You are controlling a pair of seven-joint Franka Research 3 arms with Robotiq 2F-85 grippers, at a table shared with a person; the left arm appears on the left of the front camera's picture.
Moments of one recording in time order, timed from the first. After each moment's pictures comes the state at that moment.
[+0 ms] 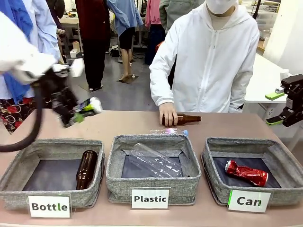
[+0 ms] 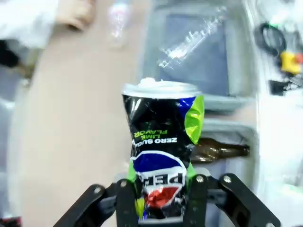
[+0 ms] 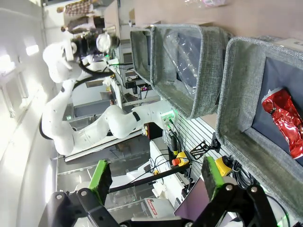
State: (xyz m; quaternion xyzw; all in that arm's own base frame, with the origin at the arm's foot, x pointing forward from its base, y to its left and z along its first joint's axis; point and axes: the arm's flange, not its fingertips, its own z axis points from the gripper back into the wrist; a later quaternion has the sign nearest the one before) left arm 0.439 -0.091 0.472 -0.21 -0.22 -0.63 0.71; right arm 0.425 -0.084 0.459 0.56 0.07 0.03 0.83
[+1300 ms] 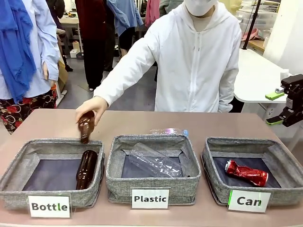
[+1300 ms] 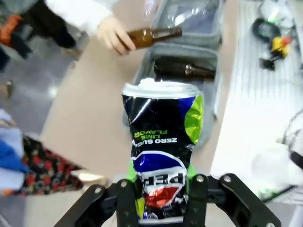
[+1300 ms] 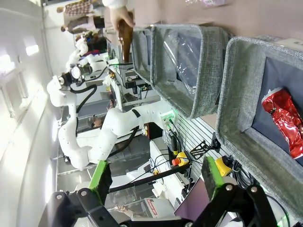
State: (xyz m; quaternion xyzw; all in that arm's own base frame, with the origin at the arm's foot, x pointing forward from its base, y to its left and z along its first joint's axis) left arm 0.241 0.185 0.577 -0.14 -0.34 -0.55 0.75; right arm 0.425 -0.084 0.459 0.56 0.07 0.03 0.83
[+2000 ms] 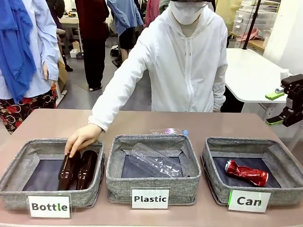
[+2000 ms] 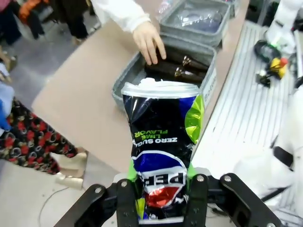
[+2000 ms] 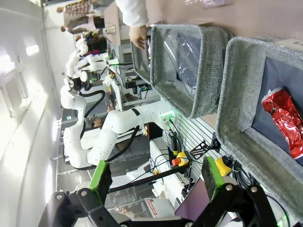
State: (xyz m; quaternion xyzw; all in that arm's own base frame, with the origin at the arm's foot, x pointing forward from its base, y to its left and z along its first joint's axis) left arm 0.183 0.250 0.525 -0.19 -0.37 -0.46 0.78; right arm 0.425 -0.084 0.459 0.56 0.07 0.03 0.83
